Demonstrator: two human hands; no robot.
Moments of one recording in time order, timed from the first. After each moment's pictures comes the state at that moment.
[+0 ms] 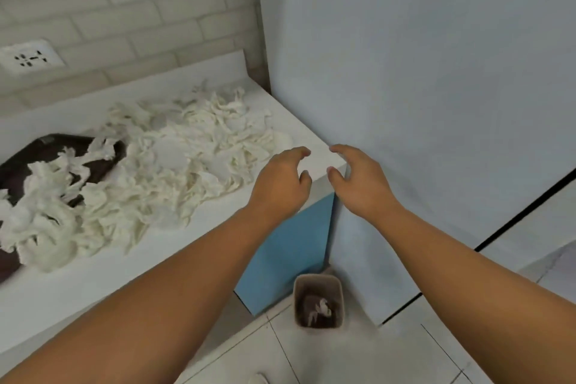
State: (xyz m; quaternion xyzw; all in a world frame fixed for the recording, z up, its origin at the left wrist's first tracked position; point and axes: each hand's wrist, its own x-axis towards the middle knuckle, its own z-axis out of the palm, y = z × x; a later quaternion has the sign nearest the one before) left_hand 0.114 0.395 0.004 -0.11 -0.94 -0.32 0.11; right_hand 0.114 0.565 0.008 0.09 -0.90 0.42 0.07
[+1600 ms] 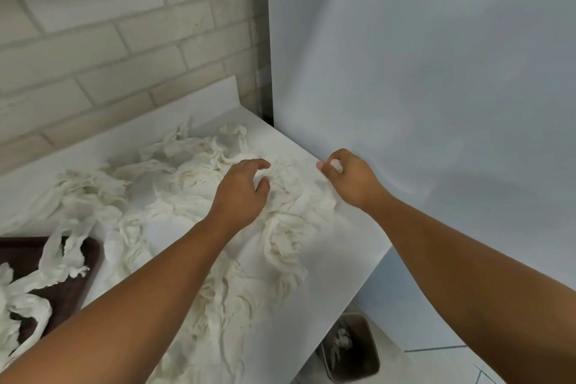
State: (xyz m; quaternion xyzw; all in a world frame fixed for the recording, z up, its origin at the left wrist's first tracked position) left_hand -0.129 0.195 -0.018 -0.14 -0.92 -0.37 0.07; right_hand -0.120 0.433 0.000 -0.07 -0.91 0.41 0.01
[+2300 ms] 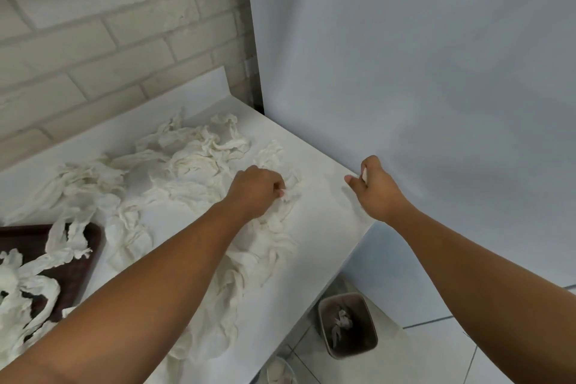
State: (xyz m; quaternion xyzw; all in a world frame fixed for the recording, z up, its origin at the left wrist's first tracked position) left_hand -0.112 0.232 -0.027 -0.23 -0.96 -0.14 -0.04; right_hand -0.042 0.483 -0.021 -0.13 -0.92 0.38 -0.01
